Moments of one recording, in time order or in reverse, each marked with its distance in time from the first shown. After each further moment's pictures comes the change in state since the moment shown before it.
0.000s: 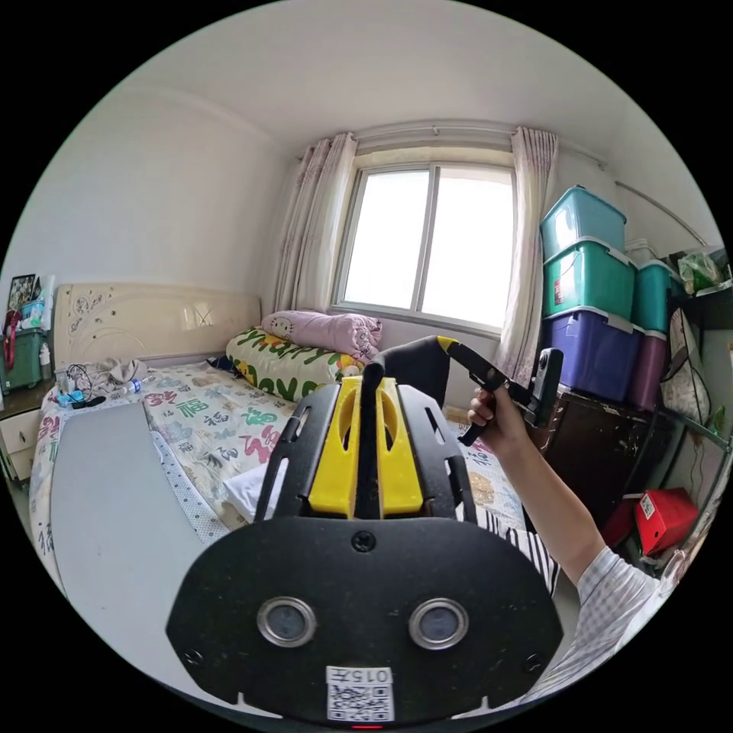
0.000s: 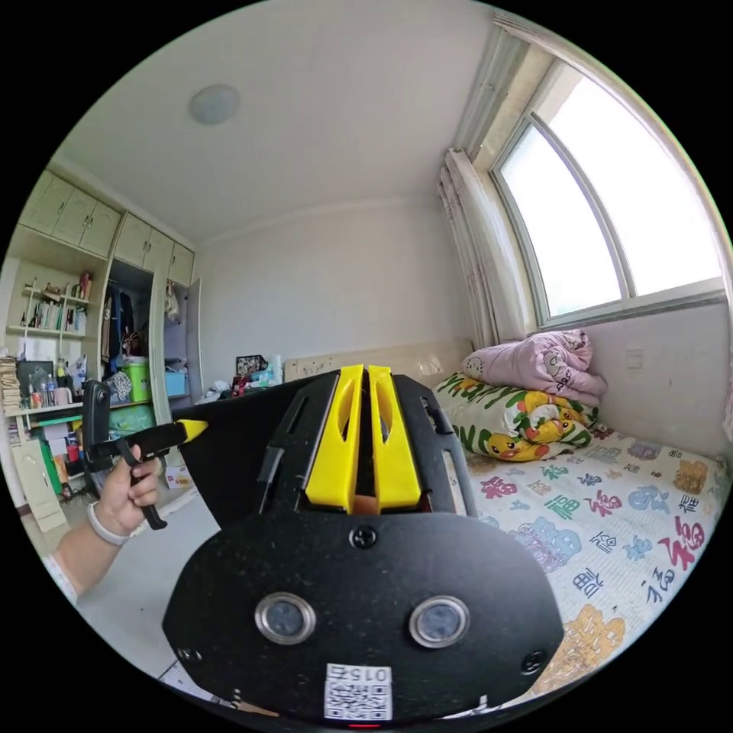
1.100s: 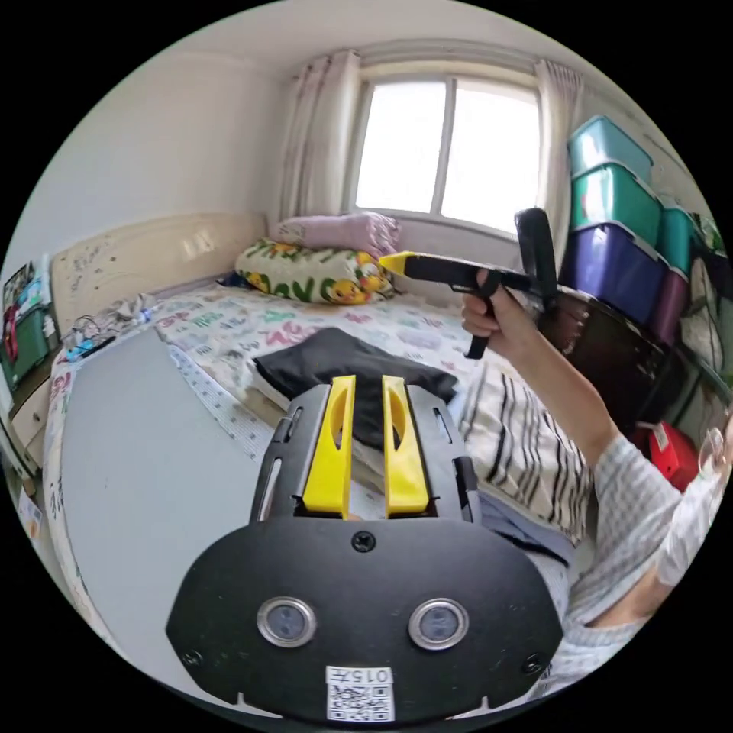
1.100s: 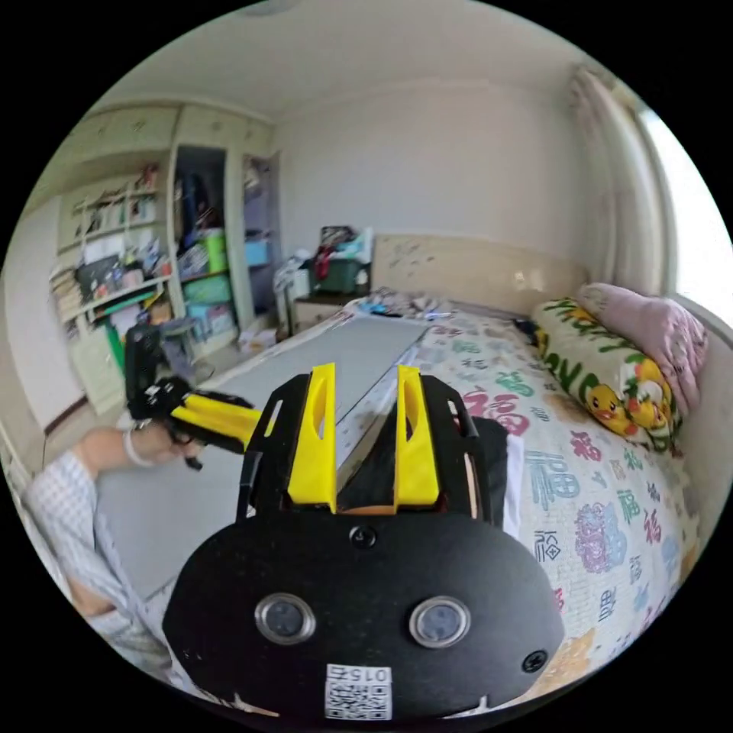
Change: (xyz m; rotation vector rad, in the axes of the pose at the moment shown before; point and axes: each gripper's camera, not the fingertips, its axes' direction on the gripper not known) left arm 0.108 0.097 0.234 -0.344 -0.035 0.021; right arm -0.040 -0.069 0.236 -0.482 -0.314 -0.208
